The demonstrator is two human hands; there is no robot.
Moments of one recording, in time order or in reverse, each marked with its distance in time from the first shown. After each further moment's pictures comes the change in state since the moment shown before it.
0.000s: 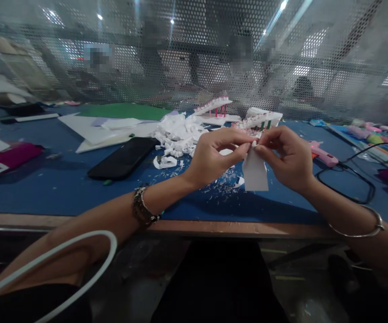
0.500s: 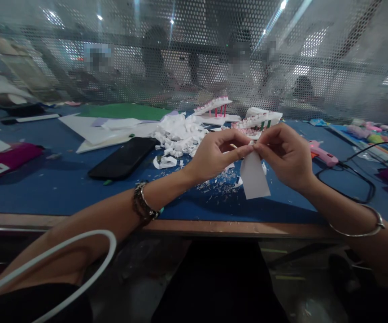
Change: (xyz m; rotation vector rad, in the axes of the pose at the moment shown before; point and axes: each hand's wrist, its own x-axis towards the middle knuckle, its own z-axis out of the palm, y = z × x) left_hand 0.003 -0.012 0.000 -0.225 -0.121 -0.155; right_hand 0.000 0.001 0.001 0.170 -0.041 0.116
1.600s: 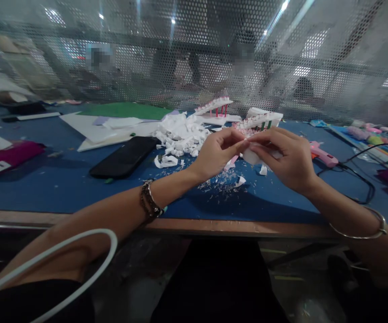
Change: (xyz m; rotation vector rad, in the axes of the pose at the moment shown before) left_hand 0.003 -0.008 0.002 -0.060 0.079 -0.134; right_hand 0.004 -0.005 -0.006 -0.464 -0.058 -0.178
